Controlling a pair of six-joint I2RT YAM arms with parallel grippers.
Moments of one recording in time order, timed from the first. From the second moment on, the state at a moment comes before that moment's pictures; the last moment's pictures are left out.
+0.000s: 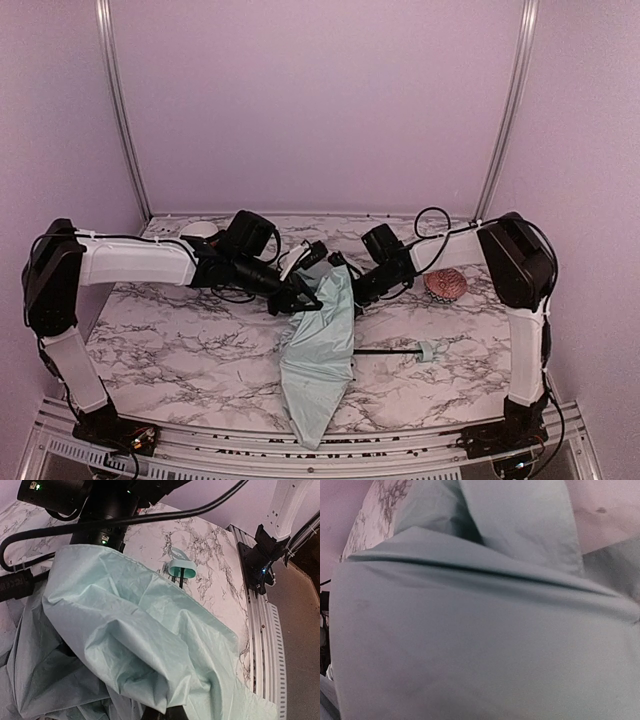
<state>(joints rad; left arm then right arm) -0.80 1.77 1.20 -0.14 0.64 0.13 0.56 2.11 1.36 -0.28 -0.65 0.13</state>
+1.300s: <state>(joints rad) -0.69 1.99 1.11 0.00 0.54 -0.03 1.01 1.24 0.88 -0.08 -0.46 -0.17</state>
